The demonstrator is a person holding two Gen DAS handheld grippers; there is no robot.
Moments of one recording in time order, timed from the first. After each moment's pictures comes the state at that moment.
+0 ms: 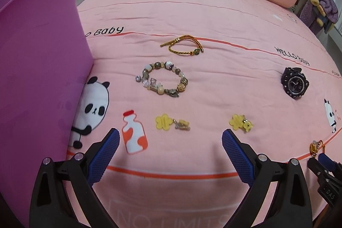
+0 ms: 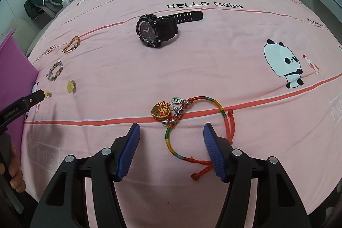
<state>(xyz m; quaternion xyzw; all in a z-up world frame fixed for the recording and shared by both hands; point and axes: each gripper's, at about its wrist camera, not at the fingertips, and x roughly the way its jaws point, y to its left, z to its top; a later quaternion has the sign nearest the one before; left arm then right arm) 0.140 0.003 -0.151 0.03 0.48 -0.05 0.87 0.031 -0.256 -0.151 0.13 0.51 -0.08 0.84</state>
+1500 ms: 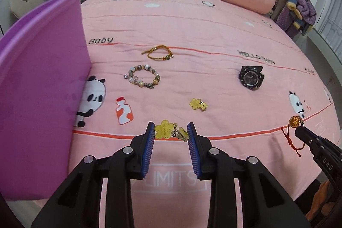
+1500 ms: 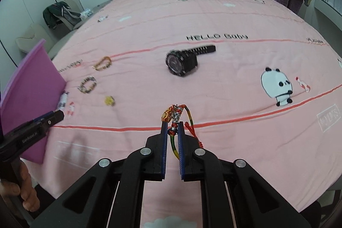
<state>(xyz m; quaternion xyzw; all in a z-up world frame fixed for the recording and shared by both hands) 0.065 0.007 -0.092 0.00 0.46 -0.12 0.88 -0.005 -0.229 -0.069 0.12 0.44 -0.03 0.89</state>
